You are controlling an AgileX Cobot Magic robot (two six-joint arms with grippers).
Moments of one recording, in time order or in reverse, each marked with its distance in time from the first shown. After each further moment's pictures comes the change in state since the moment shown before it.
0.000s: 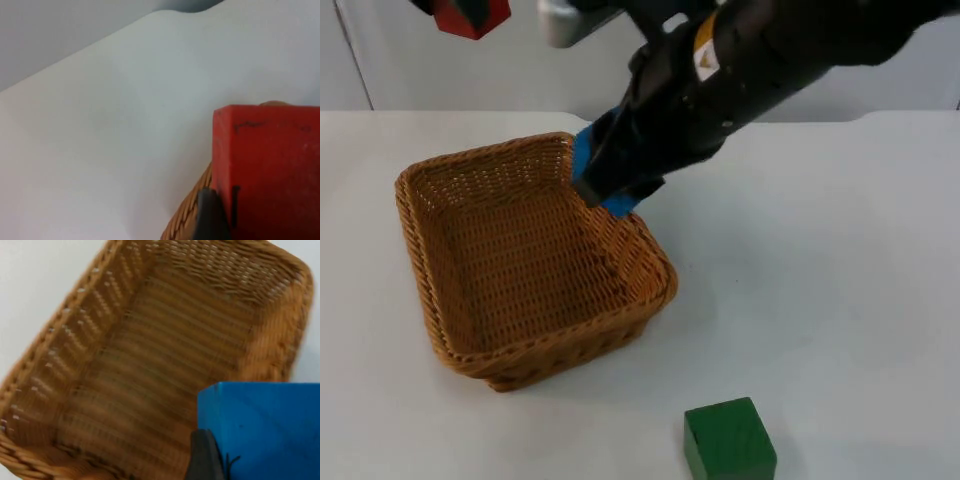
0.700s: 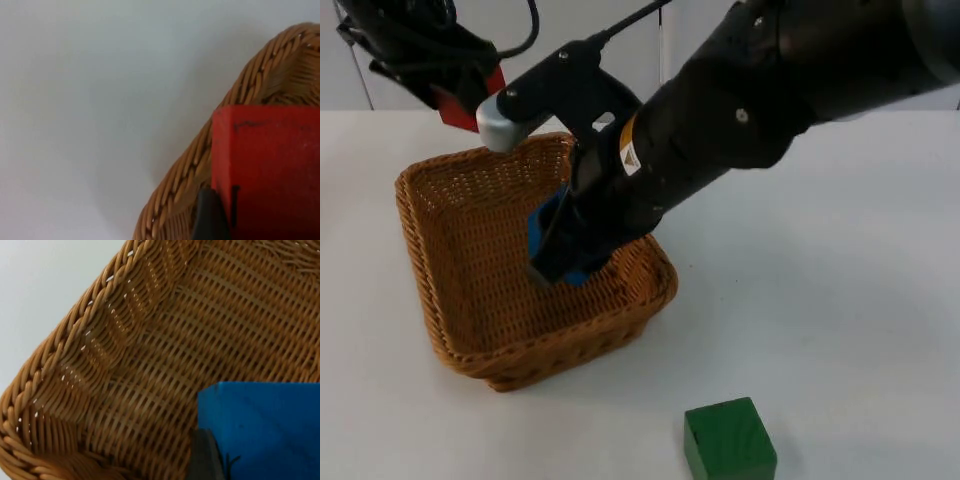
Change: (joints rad) right arm 0.037 0.172 -0.063 0.000 -0.059 -0.004; left arm 0.002 0.003 0.292 -0.011 -0.201 0.025
